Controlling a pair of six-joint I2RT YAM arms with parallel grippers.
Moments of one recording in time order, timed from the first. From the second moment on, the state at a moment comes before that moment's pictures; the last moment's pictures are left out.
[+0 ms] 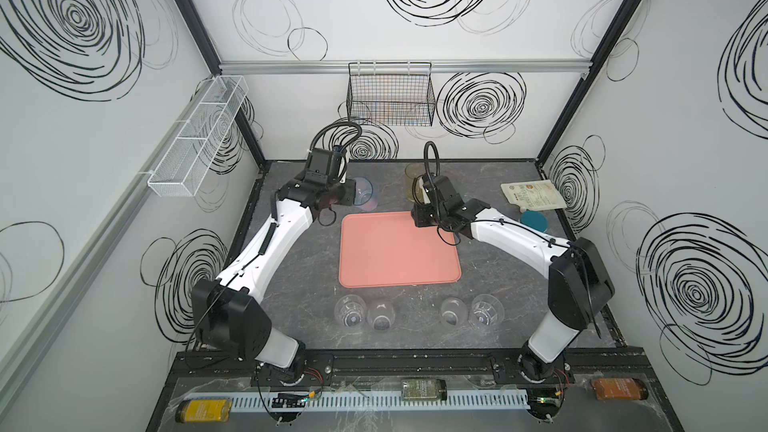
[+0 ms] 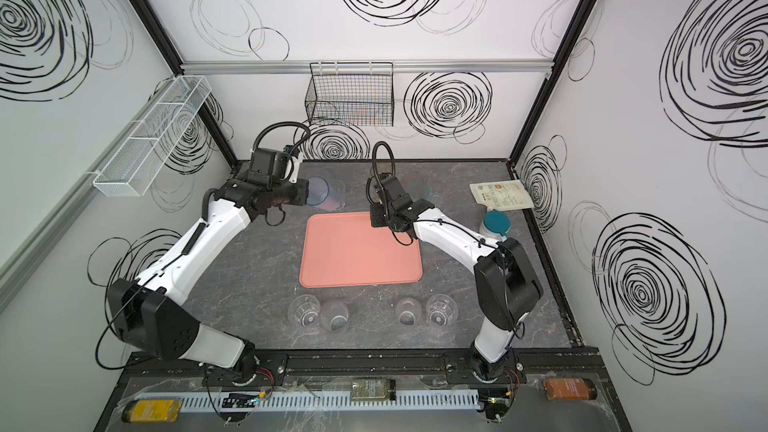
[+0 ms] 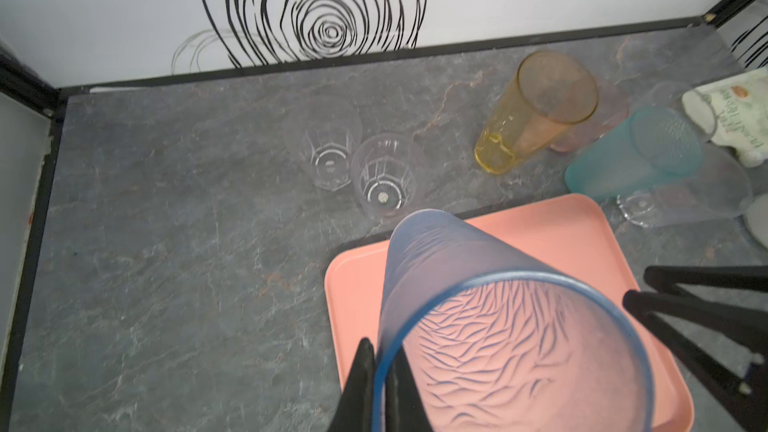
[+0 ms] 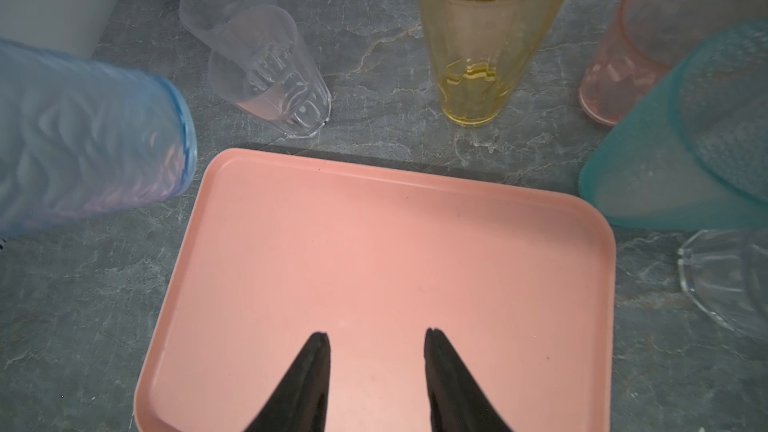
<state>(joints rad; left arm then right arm) -0.28 1.49 1.42 -0.74 -0.04 -0.14 0.64 1.70 1.31 -0.42 0.04 0.46</state>
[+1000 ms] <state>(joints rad) -0.34 1.63 1.33 -0.84 -0.12 -0.12 0.76 1.81 1.26 -0.33 -0.18 0.47</state>
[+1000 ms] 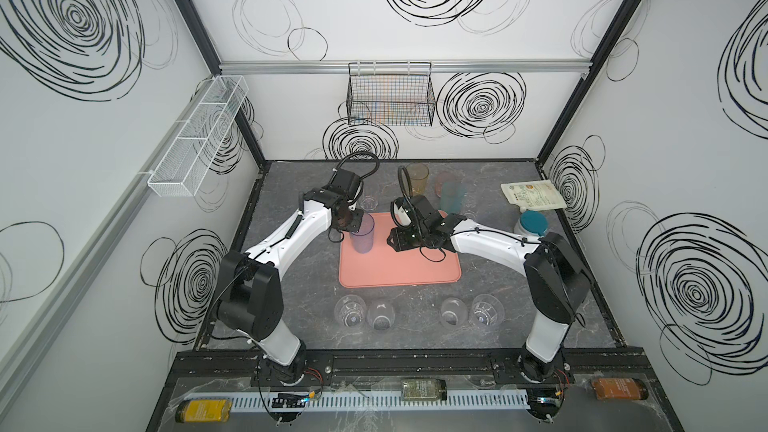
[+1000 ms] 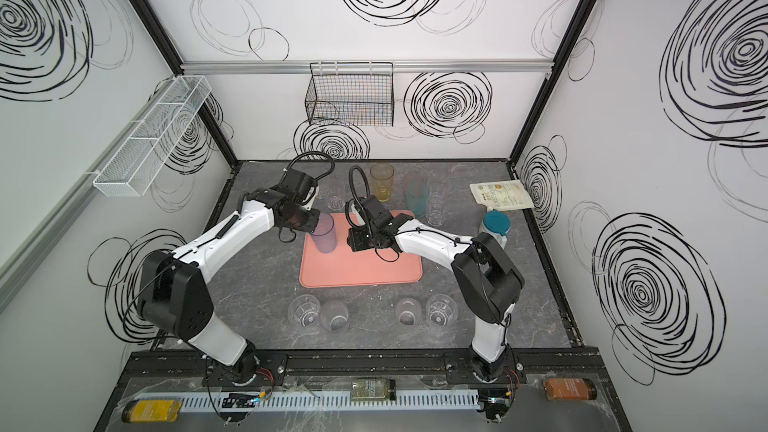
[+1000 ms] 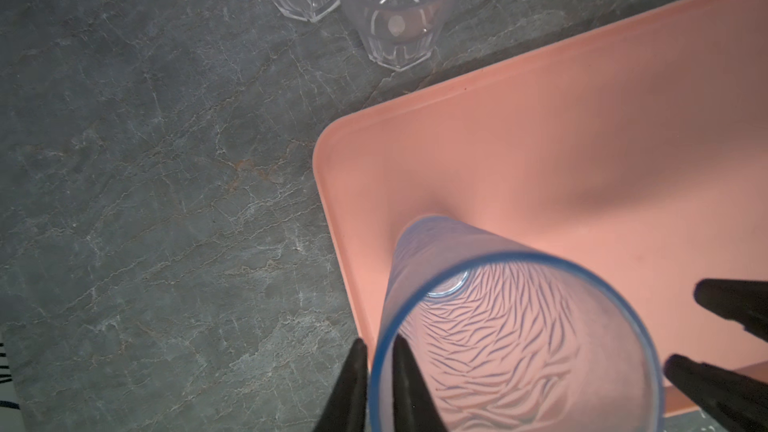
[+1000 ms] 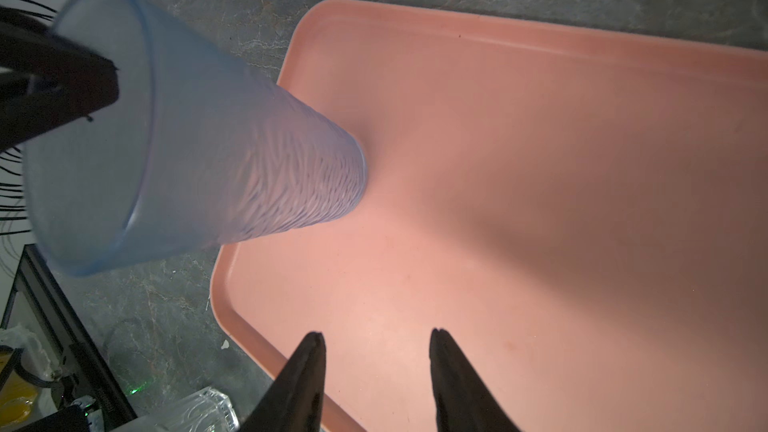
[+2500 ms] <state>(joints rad) 0.02 1.42 0.66 -0.03 0.07 -0.64 0.87 2.19 1.35 0.19 -0.01 0.45</state>
